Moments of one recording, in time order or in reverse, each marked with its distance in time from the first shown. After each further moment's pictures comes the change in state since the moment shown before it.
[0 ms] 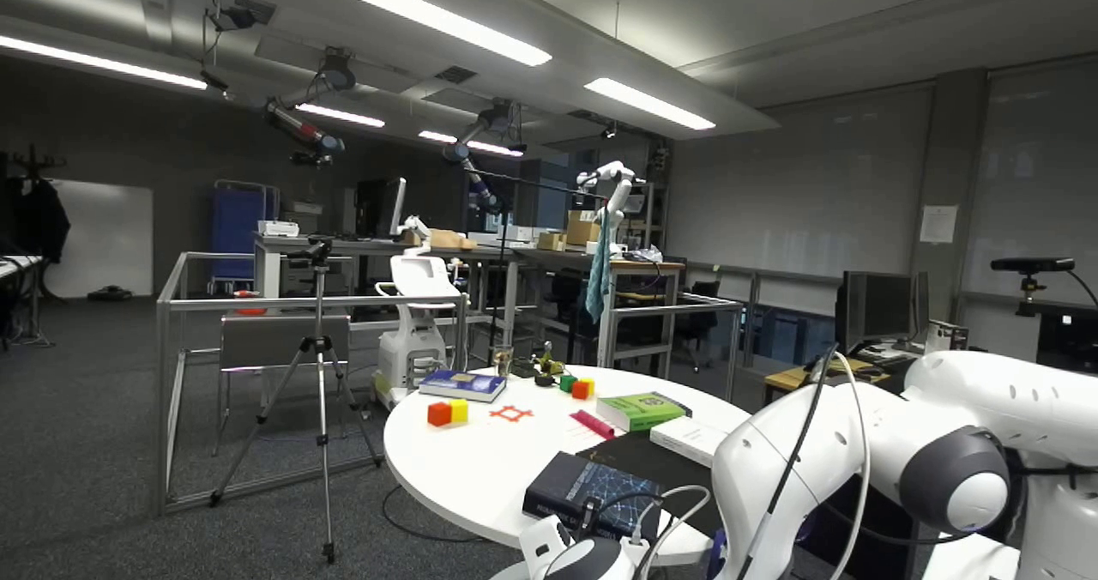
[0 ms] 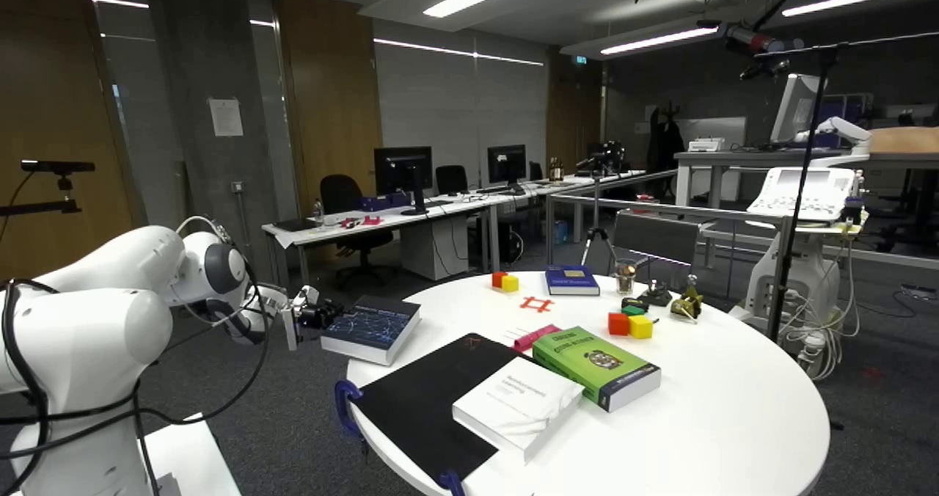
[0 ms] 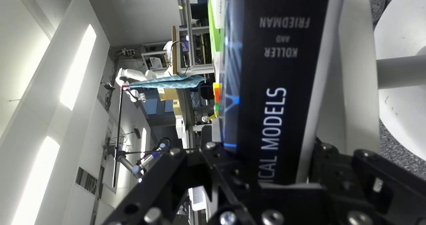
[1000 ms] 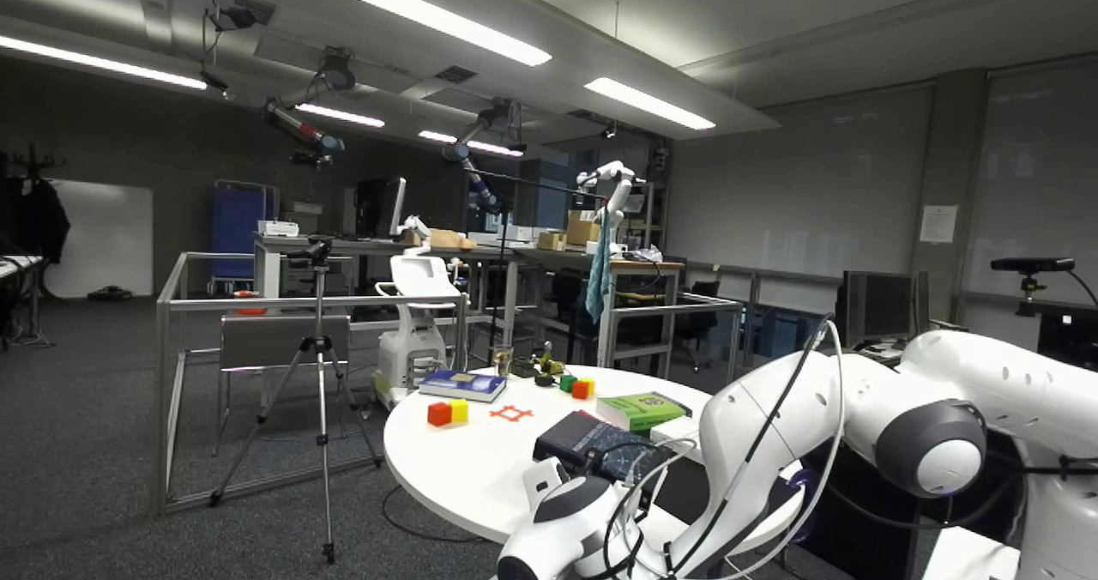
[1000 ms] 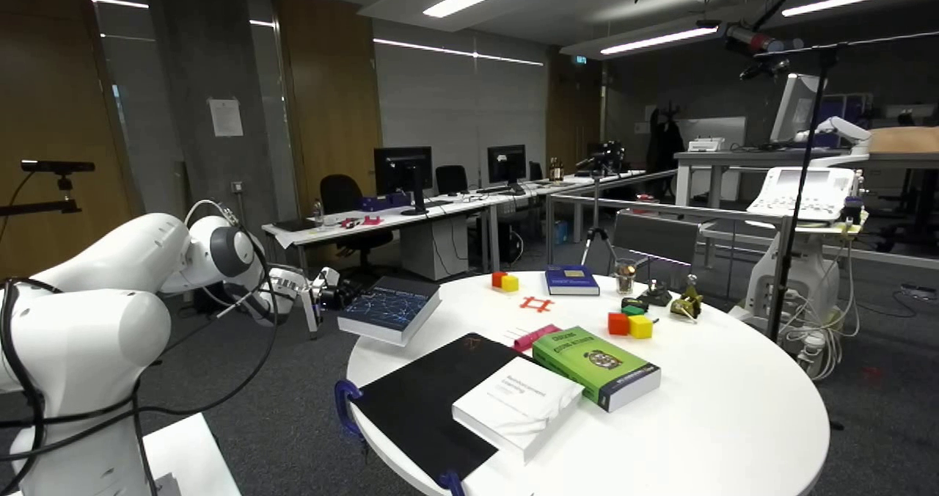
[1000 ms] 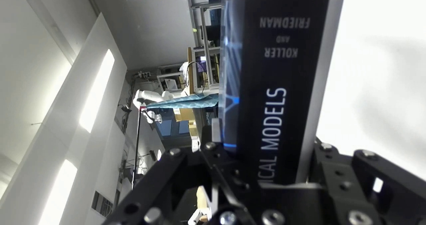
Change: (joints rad) arm -0.055 -0.090 -0.069 -0.053 0.018 -0.014 -0.025
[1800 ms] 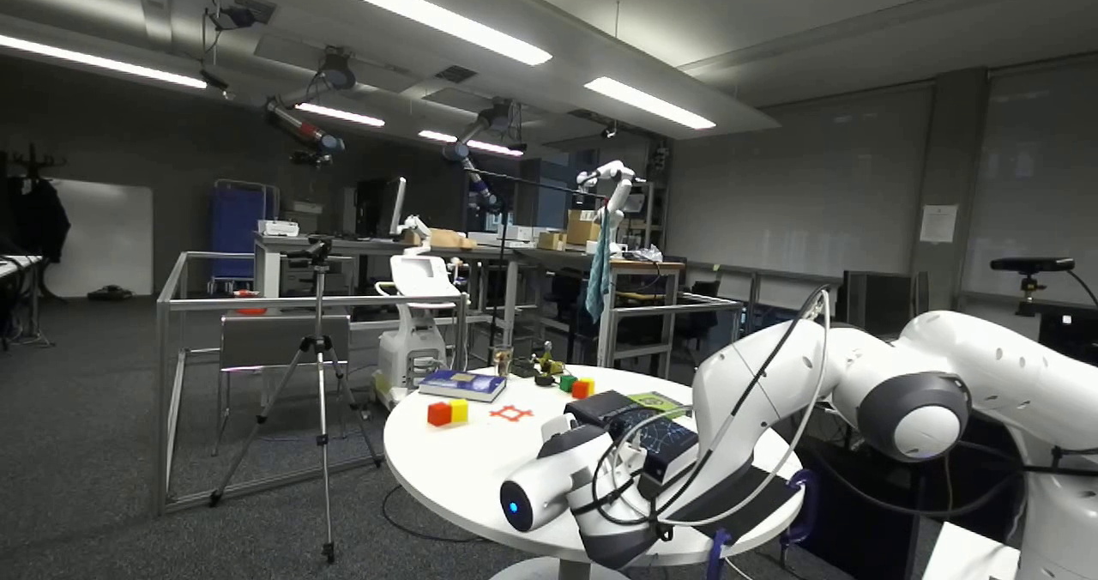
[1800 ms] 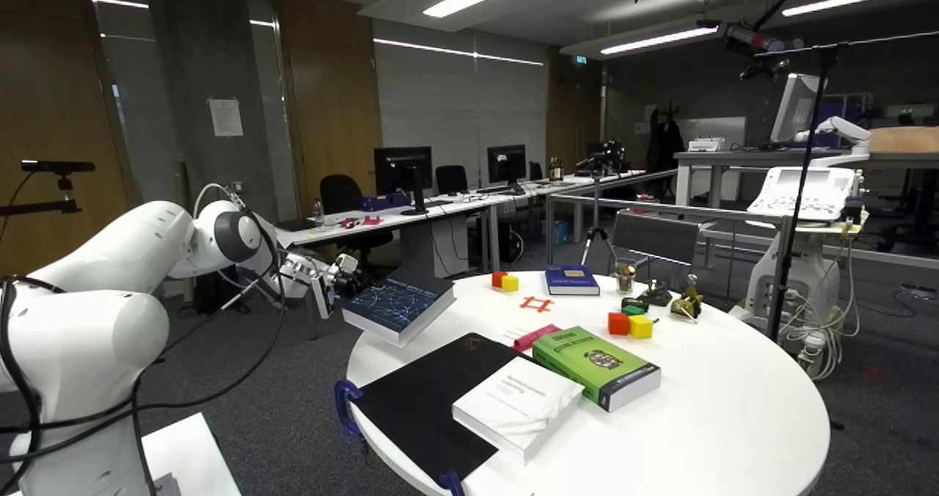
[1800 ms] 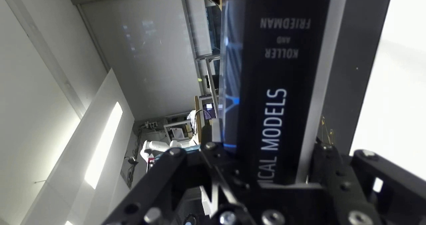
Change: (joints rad) arm -0.058 -0.090 -0.042 -0.050 0.113 -0.075 0.025
